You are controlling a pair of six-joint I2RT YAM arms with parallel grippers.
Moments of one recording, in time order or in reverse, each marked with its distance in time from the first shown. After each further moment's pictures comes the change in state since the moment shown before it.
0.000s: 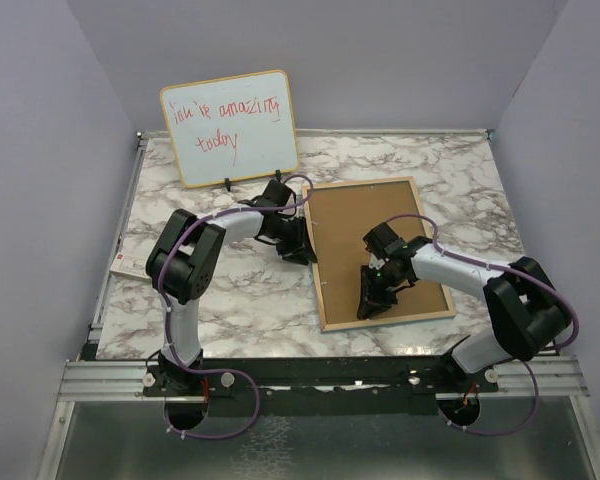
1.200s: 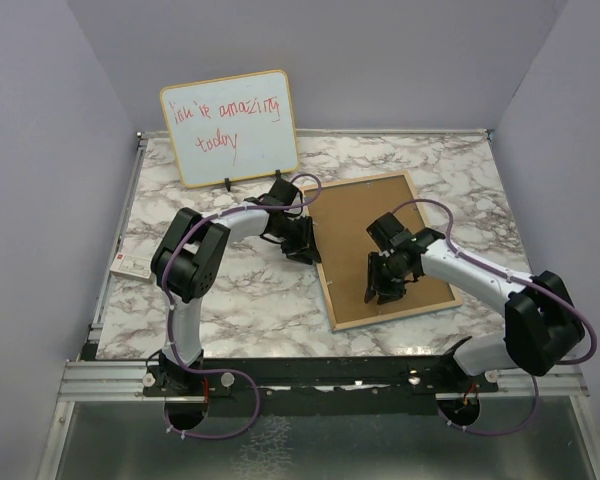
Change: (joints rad) left arm -0.018 0.029 0.056 -0.035 -0.008 0.055; right arm 0.006 -0.103 0.105 -0.141 0.221 0.074
